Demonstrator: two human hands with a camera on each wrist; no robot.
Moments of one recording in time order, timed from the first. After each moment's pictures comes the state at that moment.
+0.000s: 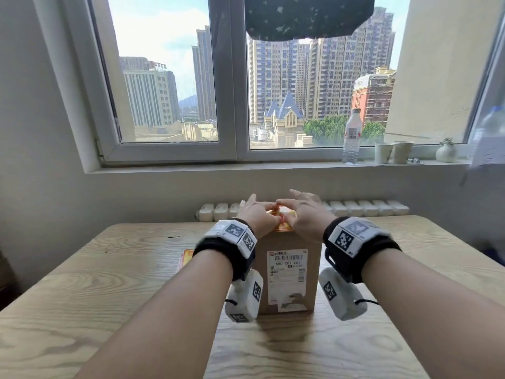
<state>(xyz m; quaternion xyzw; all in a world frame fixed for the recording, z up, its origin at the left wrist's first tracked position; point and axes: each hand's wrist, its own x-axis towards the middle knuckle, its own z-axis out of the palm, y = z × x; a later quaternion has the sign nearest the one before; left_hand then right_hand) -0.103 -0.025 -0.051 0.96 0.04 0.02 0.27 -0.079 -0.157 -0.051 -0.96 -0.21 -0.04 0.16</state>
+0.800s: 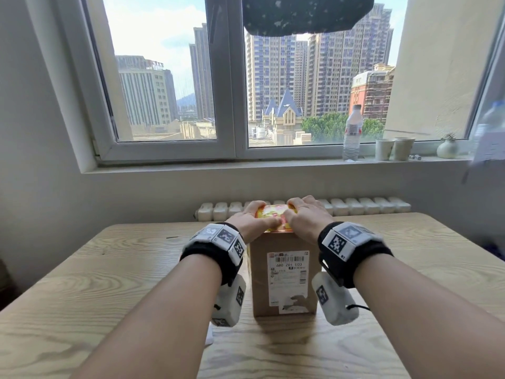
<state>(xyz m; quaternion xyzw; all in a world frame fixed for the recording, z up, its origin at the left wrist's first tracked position) -0.098 -0.002 -0.068 0.93 0.08 -0.02 0.35 -0.067 -0.152 -0.065 -0.96 -0.11 -0.02 0.25</state>
